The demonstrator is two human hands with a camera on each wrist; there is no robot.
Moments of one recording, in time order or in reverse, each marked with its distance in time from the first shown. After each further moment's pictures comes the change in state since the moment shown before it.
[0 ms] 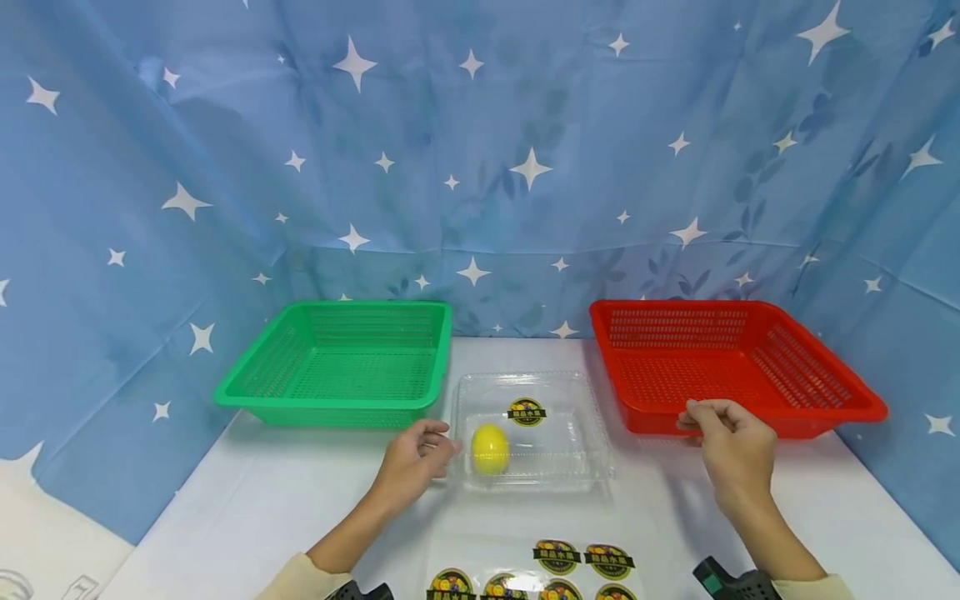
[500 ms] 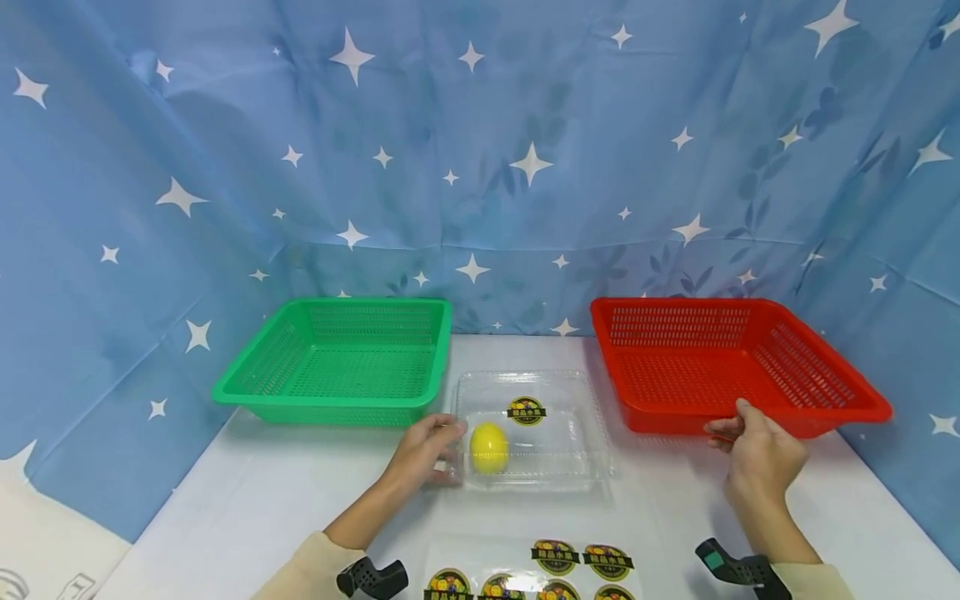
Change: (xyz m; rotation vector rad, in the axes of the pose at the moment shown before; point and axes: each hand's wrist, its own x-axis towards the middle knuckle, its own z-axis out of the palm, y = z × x) left_hand 0.021 -0.009 0.011 -0.238 -0.082 -0.189; right_hand 0.032 0.033 -0.015 0.558 0.317 0.250
